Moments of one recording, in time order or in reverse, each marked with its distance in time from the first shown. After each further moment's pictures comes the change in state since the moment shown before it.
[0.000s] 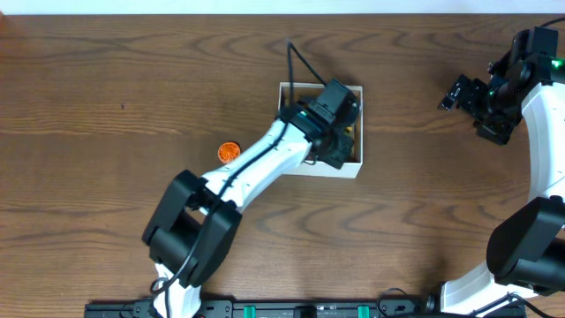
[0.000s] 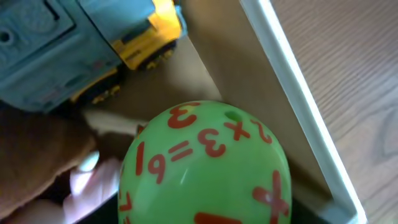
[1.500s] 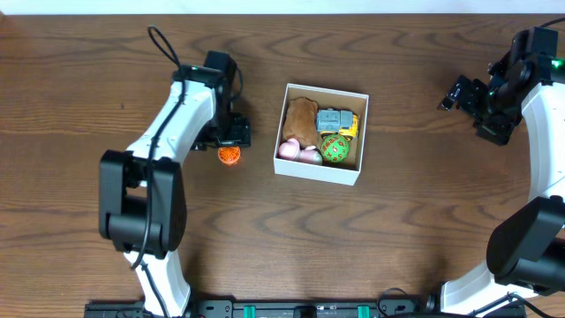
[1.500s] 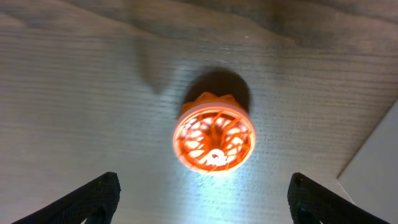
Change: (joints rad) left arm 0.506 0.017 0.013 -0.423 -0.157 -0.110; right arm 0.000 0.000 0.000 -0.004 0.000 -0.001
